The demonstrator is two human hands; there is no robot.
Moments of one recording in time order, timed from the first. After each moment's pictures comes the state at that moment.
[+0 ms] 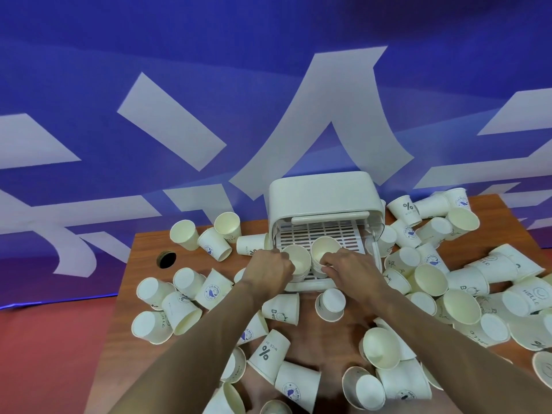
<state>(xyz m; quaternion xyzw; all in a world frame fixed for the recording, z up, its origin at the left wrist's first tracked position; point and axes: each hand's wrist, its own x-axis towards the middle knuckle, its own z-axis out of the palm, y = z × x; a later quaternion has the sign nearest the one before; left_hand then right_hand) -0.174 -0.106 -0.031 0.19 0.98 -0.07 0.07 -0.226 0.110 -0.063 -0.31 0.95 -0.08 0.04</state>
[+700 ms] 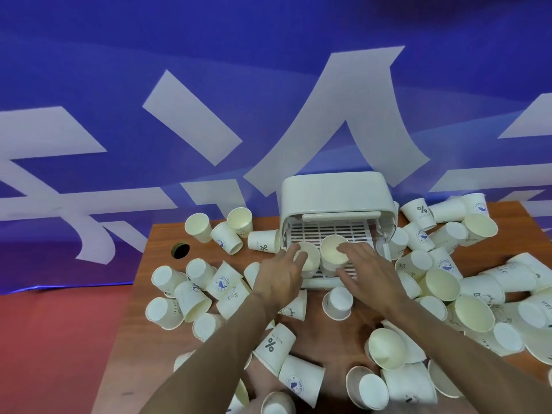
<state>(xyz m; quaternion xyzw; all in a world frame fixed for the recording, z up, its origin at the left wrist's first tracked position) -0.147 -0.093 -0.048 0.06 1.00 0.03 0.05 -0.211 0.130 -0.063 -0.30 0.93 -0.18 -0.03</state>
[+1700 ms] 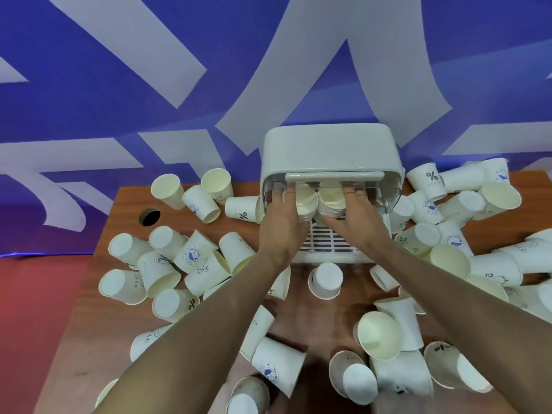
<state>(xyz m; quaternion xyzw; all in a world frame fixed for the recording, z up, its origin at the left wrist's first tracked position) -0.212 -0.052 -0.102 -0.13 0.95 0.26 -0.10 -0.288 0.111 -0.117 -0.18 0.94 -0.29 0.06</state>
